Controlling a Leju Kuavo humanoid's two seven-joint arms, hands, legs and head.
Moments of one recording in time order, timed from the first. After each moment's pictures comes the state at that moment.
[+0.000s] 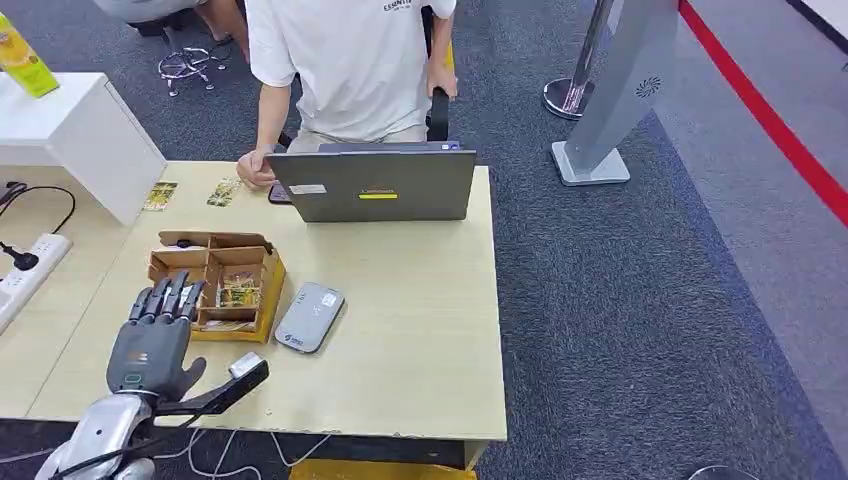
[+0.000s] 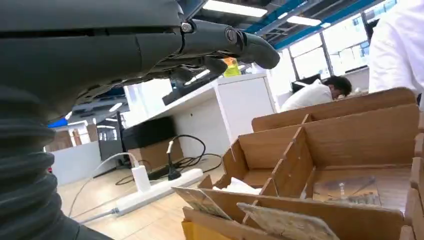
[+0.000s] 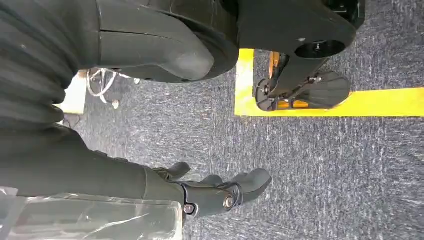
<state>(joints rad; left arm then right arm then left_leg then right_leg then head) 0.04 0.39 -0.26 -1.60 -1.33 0.02 0.24 -0.05 0.09 0.23 -0.17 -0.03 -0.33 0.01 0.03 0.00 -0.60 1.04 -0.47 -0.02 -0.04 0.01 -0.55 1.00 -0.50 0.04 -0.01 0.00</state>
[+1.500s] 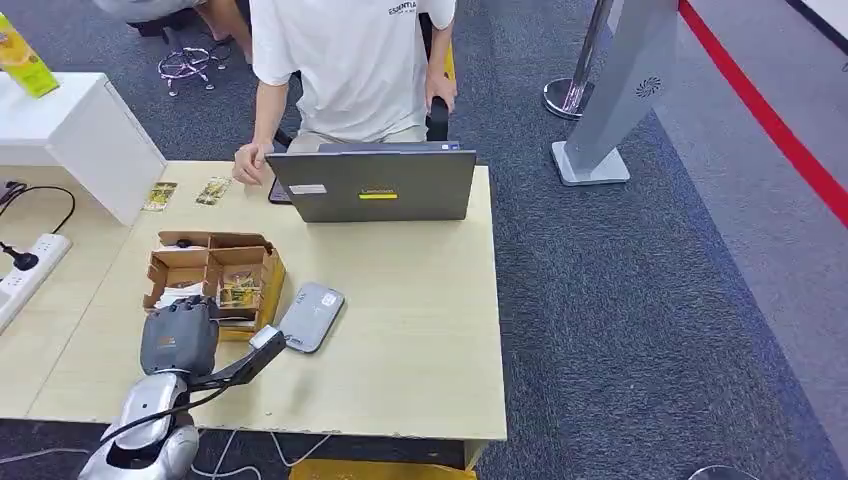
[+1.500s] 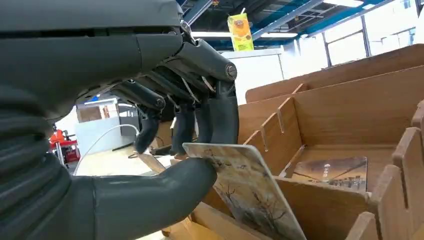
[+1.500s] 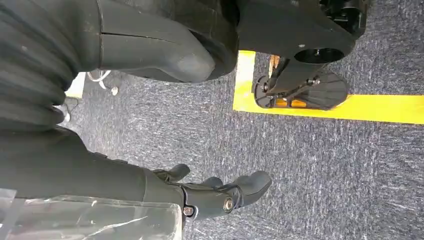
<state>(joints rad) -0.09 0.23 -0.21 -1.30 -1.38 0.16 0.20 -0.06 0.09 0.26 -0.17 0.01 -0.32 0.01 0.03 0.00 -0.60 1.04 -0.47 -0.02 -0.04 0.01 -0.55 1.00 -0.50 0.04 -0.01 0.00</state>
